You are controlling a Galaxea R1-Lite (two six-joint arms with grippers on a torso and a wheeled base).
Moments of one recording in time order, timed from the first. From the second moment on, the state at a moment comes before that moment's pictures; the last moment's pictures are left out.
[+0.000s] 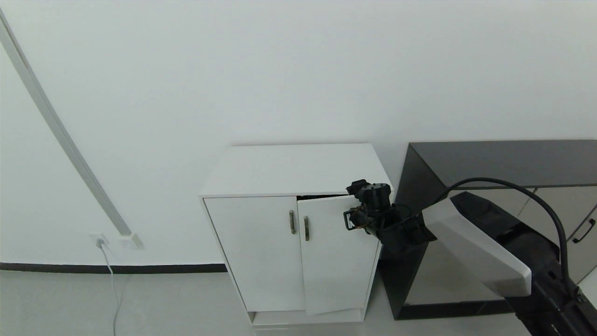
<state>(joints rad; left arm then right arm) 0.00 0.00 0.00 0.00 -0.07 0.00 0.49 2.62 -1.72 -0.53 -0.20 0.01</state>
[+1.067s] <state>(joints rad) 0.00 0.00 0.00 0.00 -0.06 0.00 0.49 2.65 -1.77 -0.49 -0.27 0.00</state>
